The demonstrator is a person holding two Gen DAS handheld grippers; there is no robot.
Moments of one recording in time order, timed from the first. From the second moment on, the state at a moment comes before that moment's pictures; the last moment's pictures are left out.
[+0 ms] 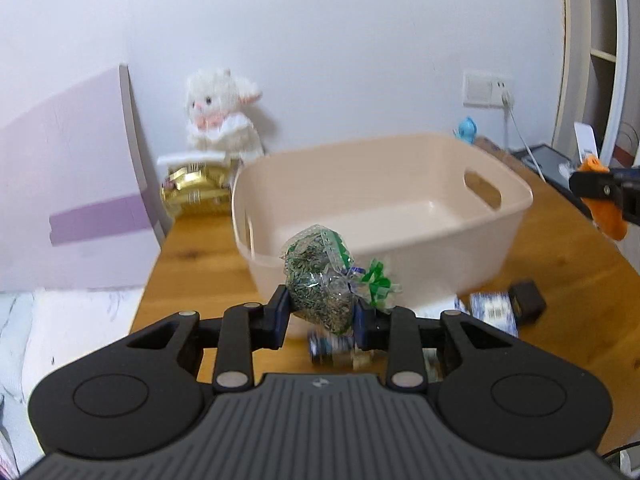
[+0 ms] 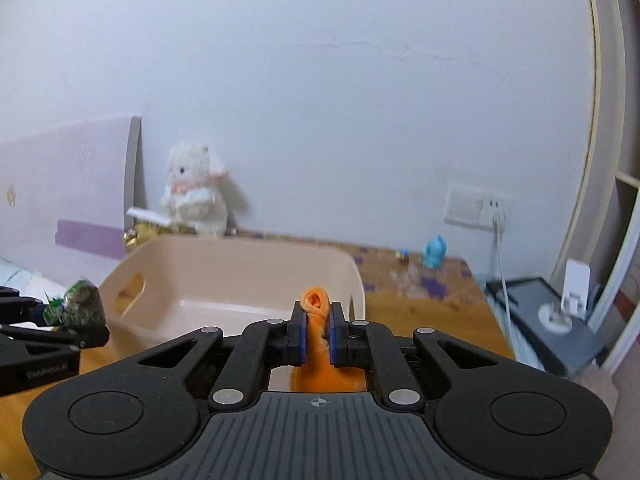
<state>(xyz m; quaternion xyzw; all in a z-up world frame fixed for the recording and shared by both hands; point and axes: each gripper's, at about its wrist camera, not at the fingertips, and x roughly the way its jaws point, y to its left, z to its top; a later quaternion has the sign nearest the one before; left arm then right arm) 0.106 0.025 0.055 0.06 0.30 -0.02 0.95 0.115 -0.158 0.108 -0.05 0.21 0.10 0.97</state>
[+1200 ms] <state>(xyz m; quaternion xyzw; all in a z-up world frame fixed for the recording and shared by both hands) 0.215 0.013 0.040 0.03 0.33 0.02 0.94 0.186 -0.135 0.086 -0.08 0.26 0.10 0.96</state>
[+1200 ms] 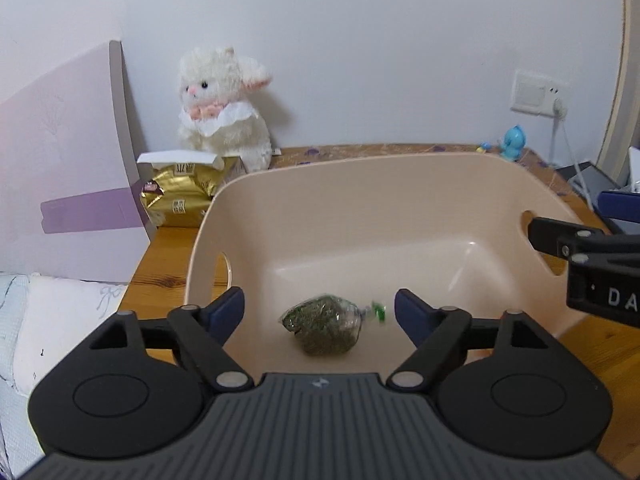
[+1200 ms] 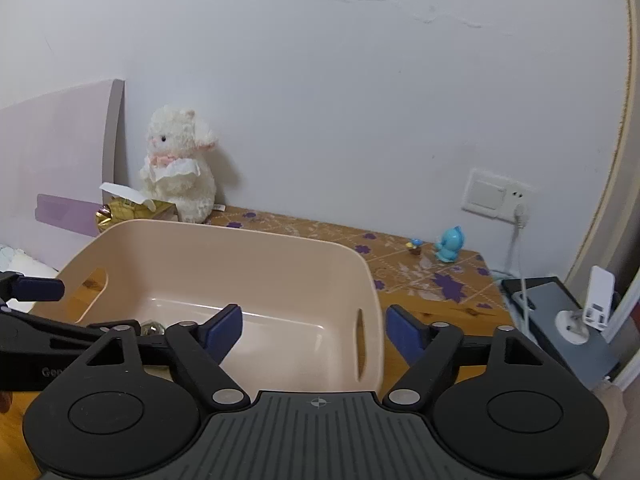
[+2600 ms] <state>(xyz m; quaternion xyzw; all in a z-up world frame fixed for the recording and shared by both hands) 0.158 -0.019 -0.036 -0.01 0.47 -0.02 0.88 0.158 -0.196 -0.026 -0.07 0.40 0.09 0.91</state>
